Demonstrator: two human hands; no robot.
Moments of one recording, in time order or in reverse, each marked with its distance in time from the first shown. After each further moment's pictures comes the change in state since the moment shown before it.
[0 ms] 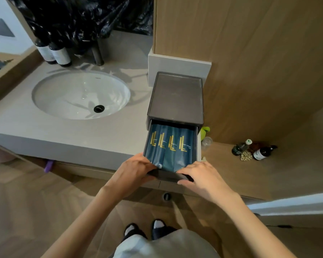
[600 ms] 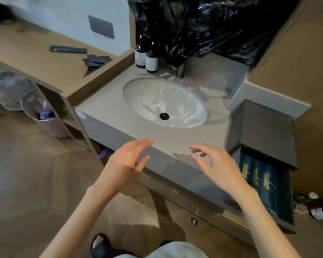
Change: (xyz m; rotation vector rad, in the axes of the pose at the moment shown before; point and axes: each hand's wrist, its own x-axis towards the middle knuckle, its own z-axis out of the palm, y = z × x) left_hand -0.173 -0.175 -0.089 -0.114 0.497 -0.422; right_hand 0.128 -0.212 -0.043 0.212 0.249 -0.133
